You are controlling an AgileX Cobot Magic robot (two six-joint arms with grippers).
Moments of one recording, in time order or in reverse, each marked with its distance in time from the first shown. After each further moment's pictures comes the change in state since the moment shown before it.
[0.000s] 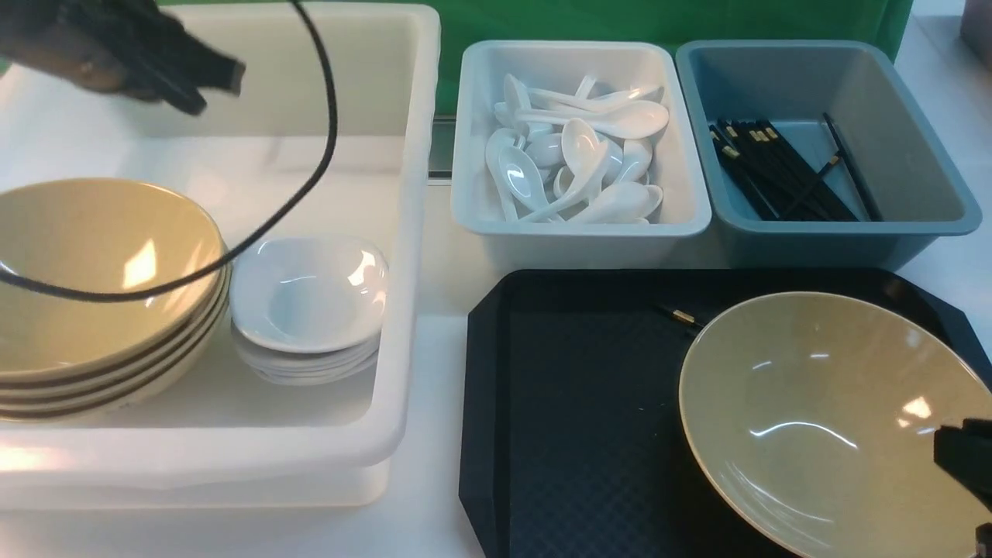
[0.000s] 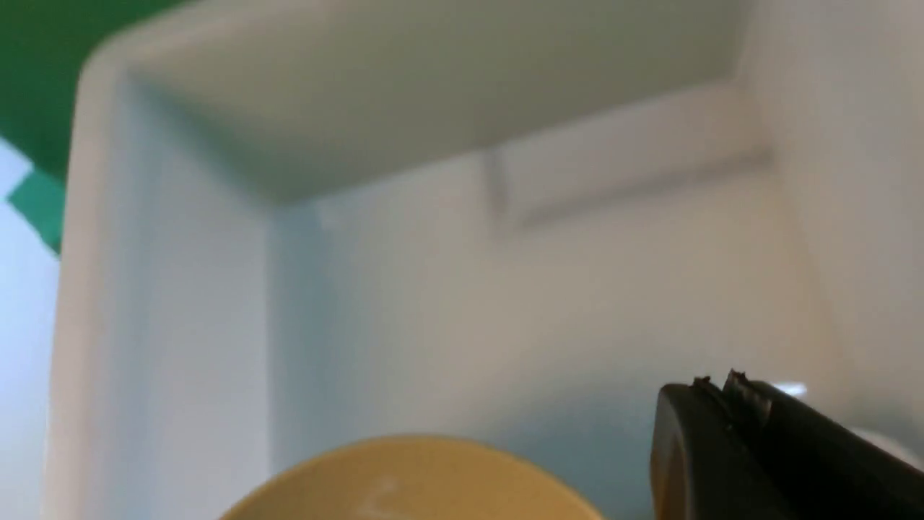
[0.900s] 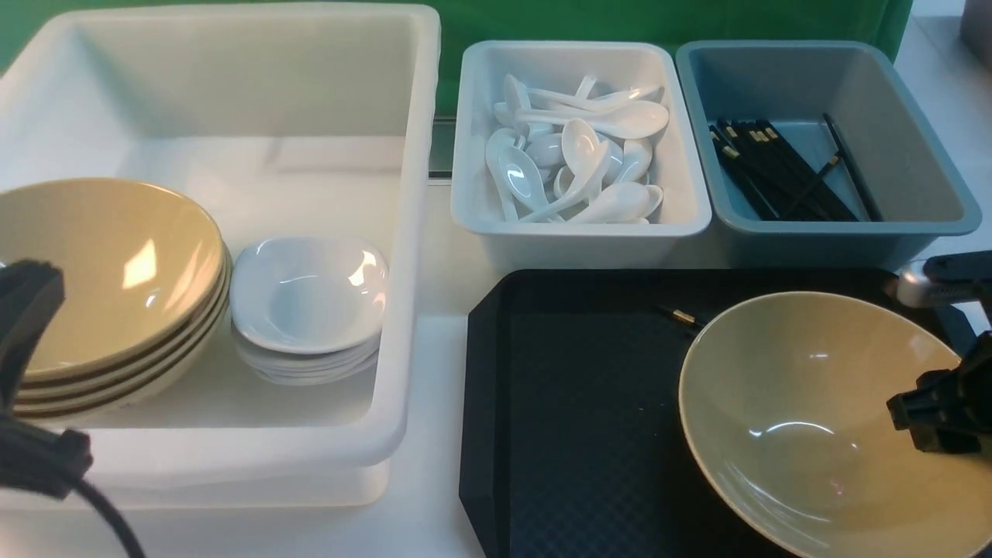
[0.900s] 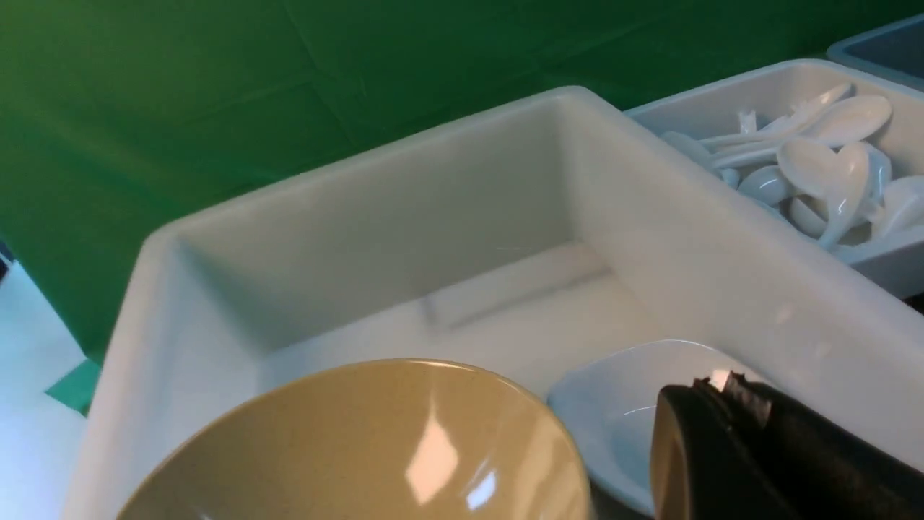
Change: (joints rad) right arm -0.124 0.813 -0.334 -0.372 0.107 0.338; left arm -0.054 -1.006 0.942 0.100 -0.431 -0.028
